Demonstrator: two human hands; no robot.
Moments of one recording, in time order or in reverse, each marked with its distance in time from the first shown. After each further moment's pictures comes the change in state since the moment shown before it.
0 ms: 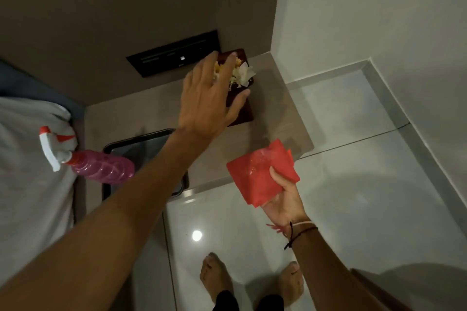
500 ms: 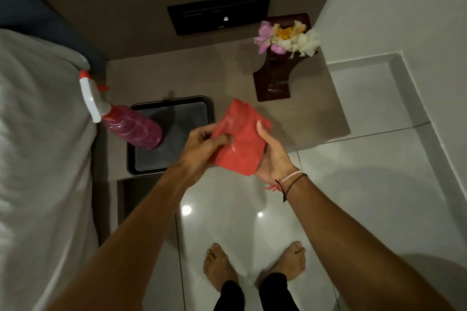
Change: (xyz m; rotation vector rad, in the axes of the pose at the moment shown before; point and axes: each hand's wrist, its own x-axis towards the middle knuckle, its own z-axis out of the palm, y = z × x) left_hand -0.153 -0.113 0.057 -1.417 -0.314 -0.906; right_hand 0.048 0.073 0.086 -0.362 -0.136 0.245
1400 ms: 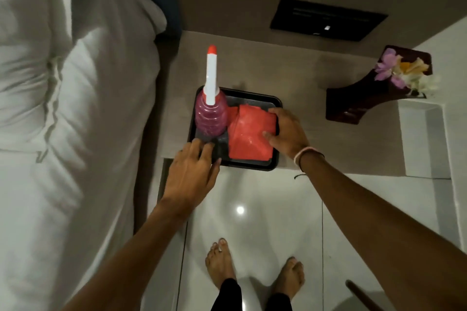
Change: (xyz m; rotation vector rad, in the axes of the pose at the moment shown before) left_hand -0.053 -0.058 -0.169 1.190 0.305 0.343; right_hand 0.110 0.031 0.102 -1.875 0.284 -0.354
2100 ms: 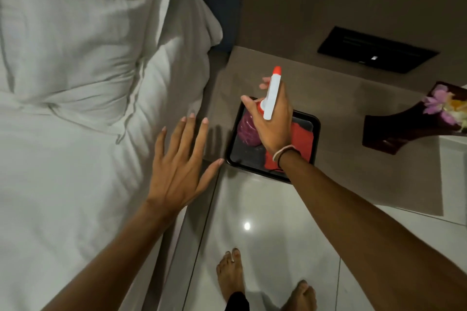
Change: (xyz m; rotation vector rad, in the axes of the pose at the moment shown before) left_hand -0.039 -0.079 -0.046 0.407 0.319 -0.095; right_hand 0.002 -0.156 0.041 0.540 0.366 -0.324
